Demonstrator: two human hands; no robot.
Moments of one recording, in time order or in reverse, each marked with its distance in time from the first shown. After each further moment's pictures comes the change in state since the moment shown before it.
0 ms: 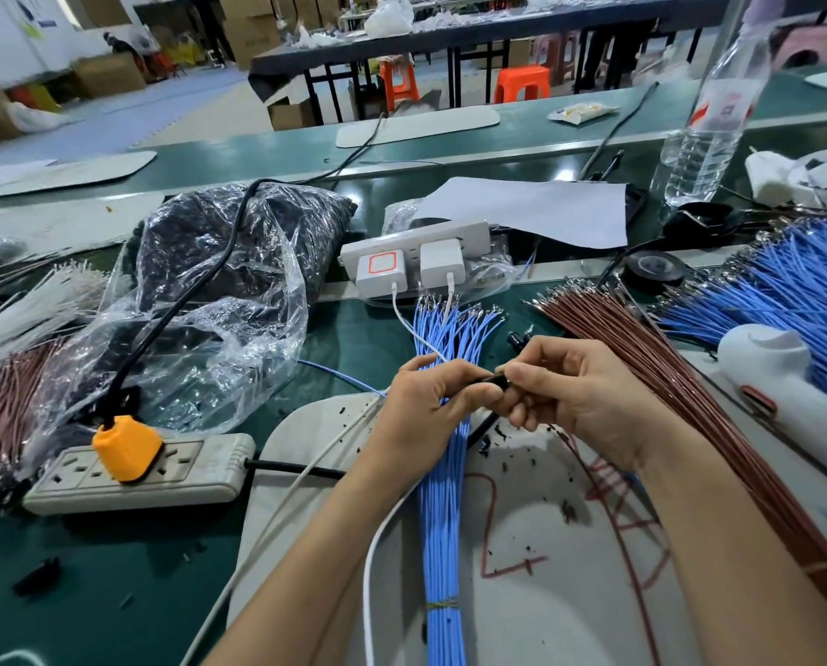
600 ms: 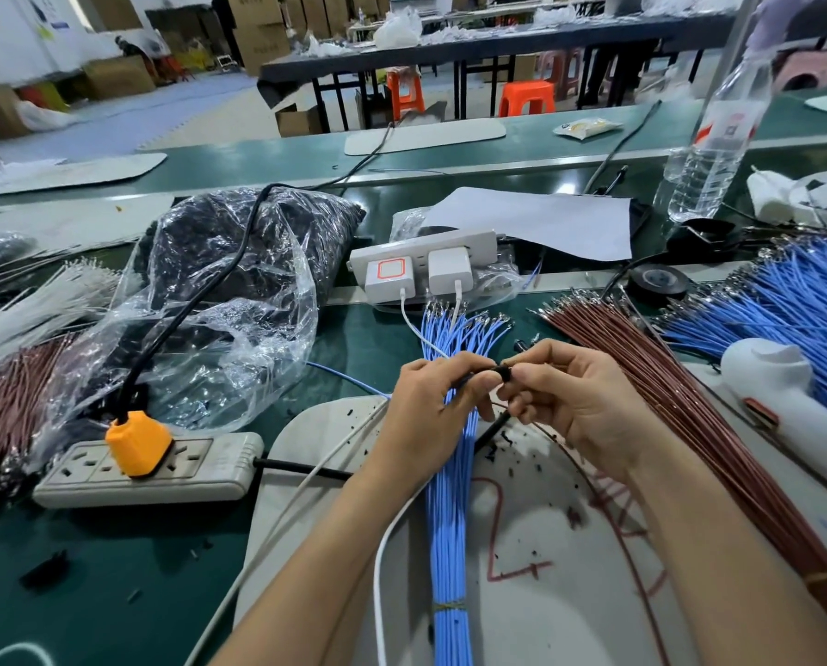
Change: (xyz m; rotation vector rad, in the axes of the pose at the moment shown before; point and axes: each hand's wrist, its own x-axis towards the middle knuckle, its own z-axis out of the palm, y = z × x) left_hand 0.001 -0.003 -0.001 0.049 0.078 0.068; right_hand 0.003 0.005 0.008 0.141 0.085 -0.021
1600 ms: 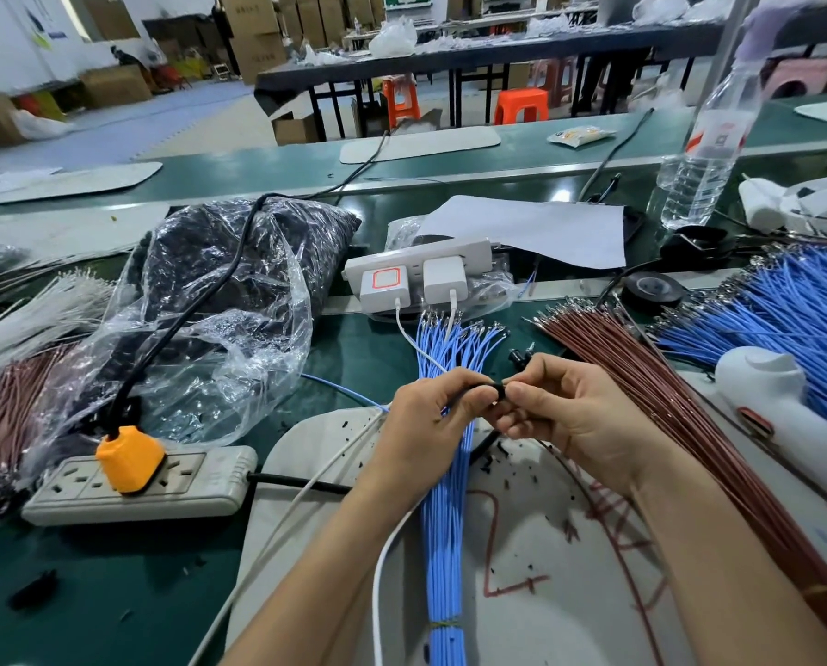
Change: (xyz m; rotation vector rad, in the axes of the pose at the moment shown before) left_hand -0.002 0.003 -0.001 -0.113 -0.054 -0.112; right_hand -0.002 -0.001 -0.004 -0.044 -0.039 0.029
